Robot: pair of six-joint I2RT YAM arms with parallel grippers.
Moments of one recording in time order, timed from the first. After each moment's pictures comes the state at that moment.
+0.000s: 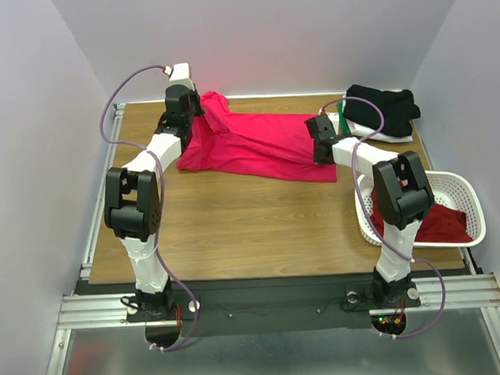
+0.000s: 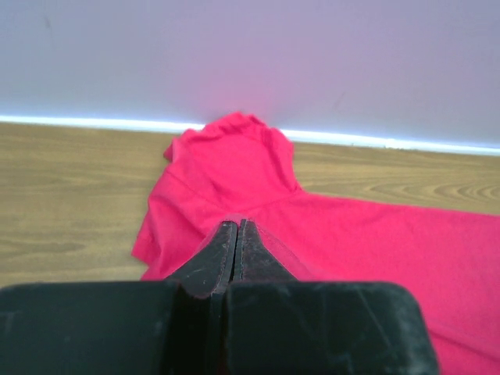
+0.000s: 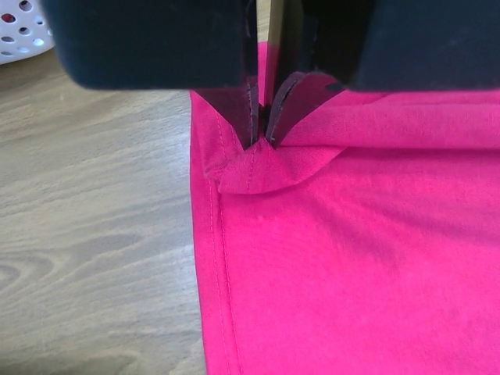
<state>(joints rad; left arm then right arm) -0.21 1.91 1.45 0.27 -0.15 -0.18 0.34 1.93 1.34 -0.36 0.48 0.36</state>
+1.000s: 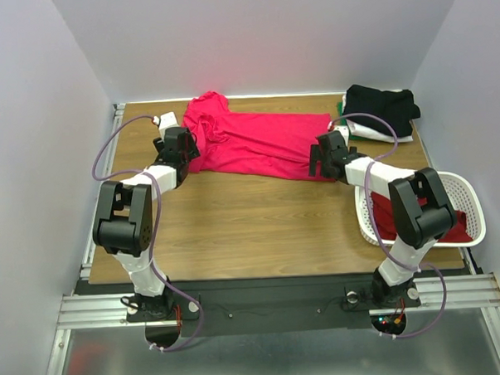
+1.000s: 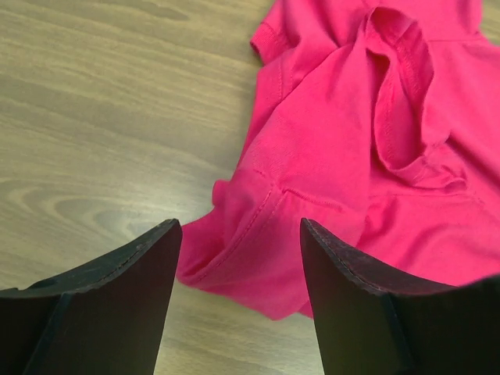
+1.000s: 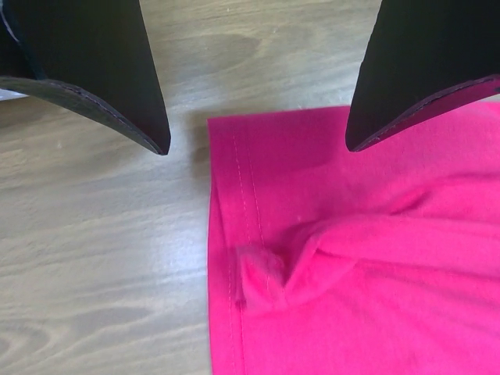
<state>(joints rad) -0.19 1.76 1.00 0.26 -0.35 -0.35 0.33 1.72 1.03 -0.18 0.41 0.36</state>
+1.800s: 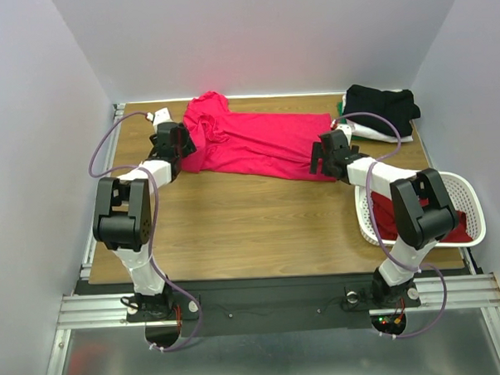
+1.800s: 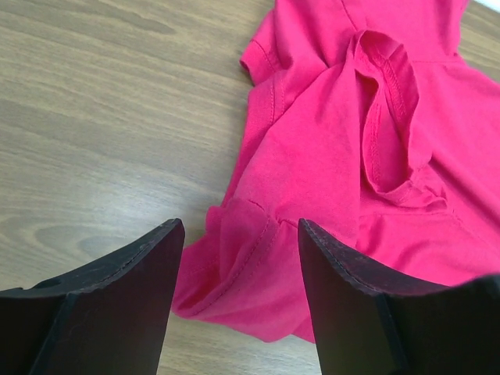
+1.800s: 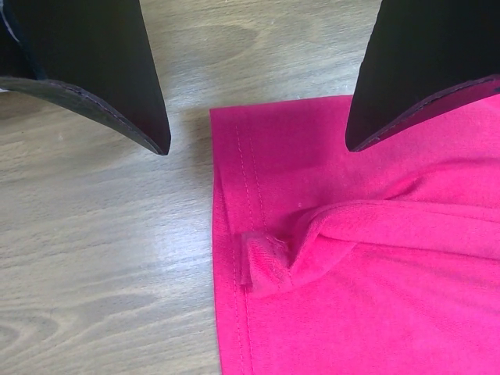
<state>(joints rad) -0.14 1.79 1.06 0.23 -0.23 -0.39 0.32 1.71 1.01 -0.14 0.40 0.38</state>
